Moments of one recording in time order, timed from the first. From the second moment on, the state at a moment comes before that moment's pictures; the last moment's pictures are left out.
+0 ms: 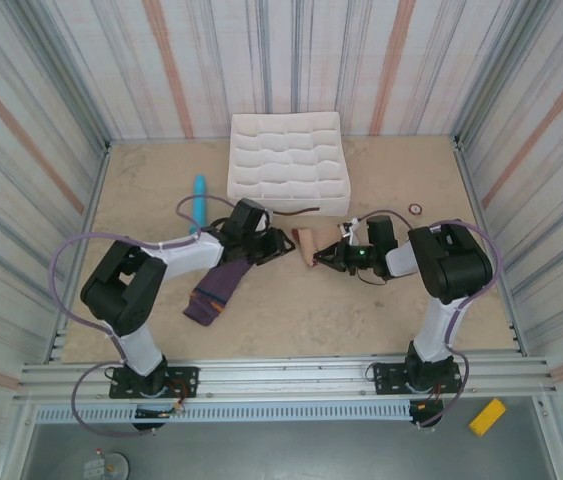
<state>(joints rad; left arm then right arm) -0.65 1.75 1.00 -0.08 0.35 -0.84 0.24 1.88 0.60 0.50 -0.90 0.80</state>
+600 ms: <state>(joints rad) -0.68 1.94 1.16 -0.10 0.28 -0.78 0.22 1.88 0.63 0.43 -0.91 0.83</state>
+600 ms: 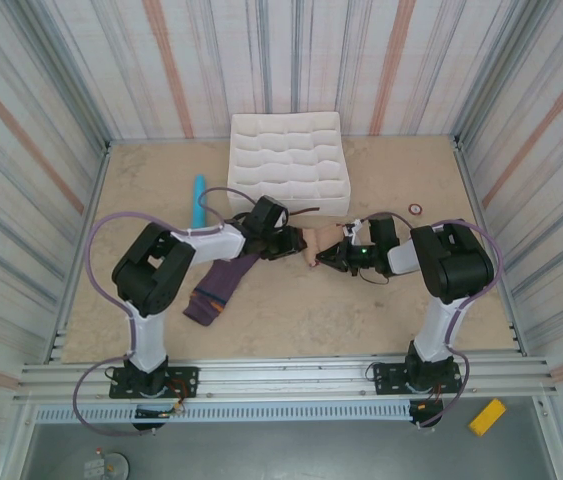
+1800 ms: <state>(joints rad) -0.67 2.05 1.14 0.19 0.35 -0.92 0.22 1.84 0.68 0.27 -0.88 0.80</state>
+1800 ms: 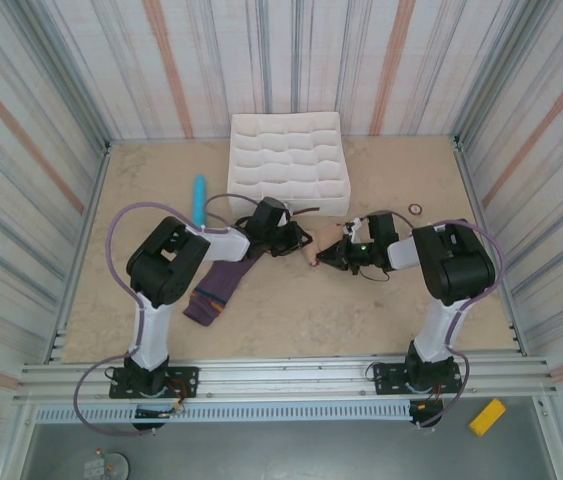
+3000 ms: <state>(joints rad) -0.67 1.85 1.01 -0.10 0.35 -0.98 1.03 1.51 0.66 0.00 0.43 0.20</state>
